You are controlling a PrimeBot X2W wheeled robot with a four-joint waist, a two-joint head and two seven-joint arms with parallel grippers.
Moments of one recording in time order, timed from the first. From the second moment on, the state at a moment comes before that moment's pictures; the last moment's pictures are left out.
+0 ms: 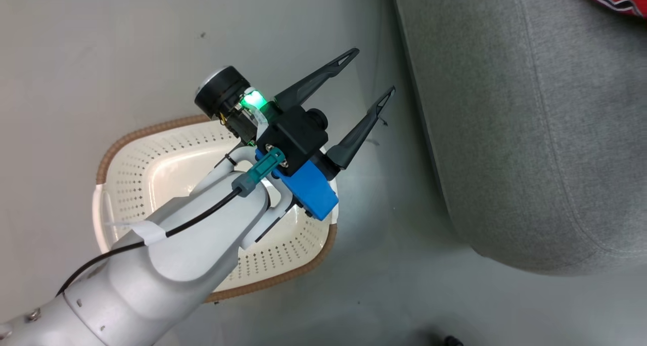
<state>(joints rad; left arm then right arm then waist) -0.92 0.31 -1.02 0.30 -0.48 -0.01 -0.21 -0.84 -0.32 -0.44 0.64 0.09 0.13 -0.26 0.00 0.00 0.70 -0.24</state>
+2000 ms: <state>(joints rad) -0.17 0.11 -0.15 0.26 -0.25 -0.06 -0.26 -0.16 -0.09 -0.07 0.16 0.11 0.13 -0.26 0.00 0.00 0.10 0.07</state>
